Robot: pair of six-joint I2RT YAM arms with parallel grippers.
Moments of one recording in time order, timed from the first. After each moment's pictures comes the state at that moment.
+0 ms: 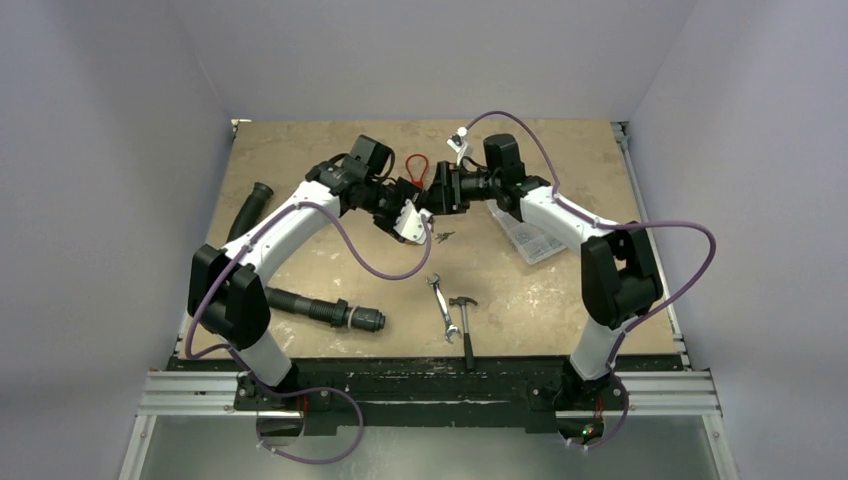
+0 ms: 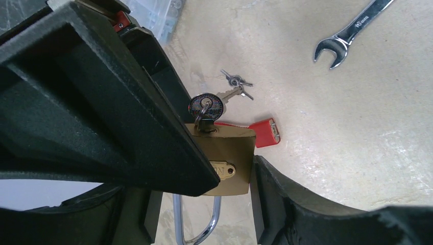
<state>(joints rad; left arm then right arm) -0.52 1.66 1.46 -0.77 0.58 1.58 0.42 1.78 1.29 -0.05 -0.89 0.53</state>
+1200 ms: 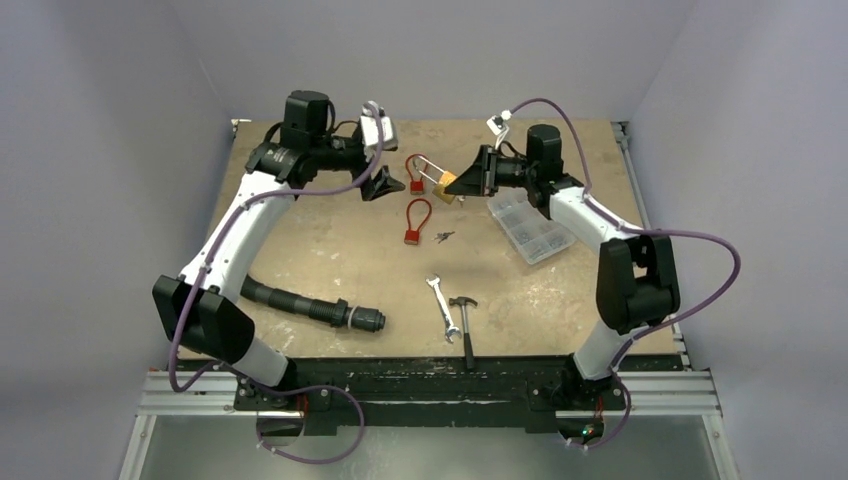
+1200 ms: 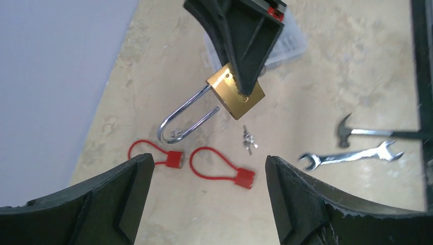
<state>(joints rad) -0.33 1.54 1.59 -0.63 0.80 0.78 0.26 1.72 1.22 0.15 -1.02 0.59</state>
